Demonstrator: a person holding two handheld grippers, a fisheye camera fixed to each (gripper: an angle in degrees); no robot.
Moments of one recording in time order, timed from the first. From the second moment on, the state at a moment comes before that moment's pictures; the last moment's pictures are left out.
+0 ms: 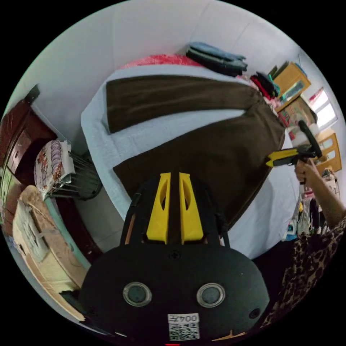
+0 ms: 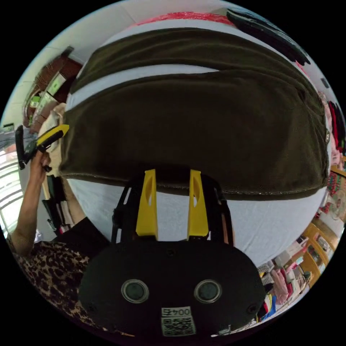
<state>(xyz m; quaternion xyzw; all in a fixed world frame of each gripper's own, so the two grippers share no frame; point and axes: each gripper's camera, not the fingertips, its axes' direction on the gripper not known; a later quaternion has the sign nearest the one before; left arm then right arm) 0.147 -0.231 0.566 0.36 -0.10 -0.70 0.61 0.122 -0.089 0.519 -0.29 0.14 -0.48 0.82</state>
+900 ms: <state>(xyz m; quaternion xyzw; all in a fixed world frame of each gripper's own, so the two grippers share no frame) 0.145 -0.223 0.468 0.29 -0.03 -0.67 0.68 0.052 -0.044 0.496 -0.24 0.17 -0.46 0.84</state>
